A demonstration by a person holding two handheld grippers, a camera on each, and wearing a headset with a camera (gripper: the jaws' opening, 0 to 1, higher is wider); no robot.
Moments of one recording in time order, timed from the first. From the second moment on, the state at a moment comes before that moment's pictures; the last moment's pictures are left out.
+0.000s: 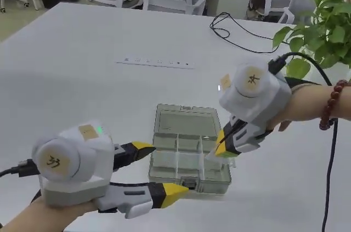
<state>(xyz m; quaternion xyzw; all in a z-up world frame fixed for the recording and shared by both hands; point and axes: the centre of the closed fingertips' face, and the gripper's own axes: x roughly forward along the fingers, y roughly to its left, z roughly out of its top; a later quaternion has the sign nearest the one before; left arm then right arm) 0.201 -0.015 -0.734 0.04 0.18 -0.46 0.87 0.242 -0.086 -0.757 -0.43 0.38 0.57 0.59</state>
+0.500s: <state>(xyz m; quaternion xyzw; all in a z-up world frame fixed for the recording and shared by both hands) 0.205 -0.012 -0.735 0.03 0.18 -0.45 0.88 0.265 -0.092 -0.773 -0.48 0.40 0.54 0.57</state>
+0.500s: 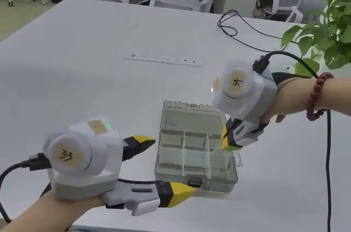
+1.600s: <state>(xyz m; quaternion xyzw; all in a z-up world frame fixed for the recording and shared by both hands) 0.211 -0.010 -0.737 0.04 0.19 -0.44 0.88 0.274 -0.088 -0.797 -0.49 0.44 0.54 0.53</state>
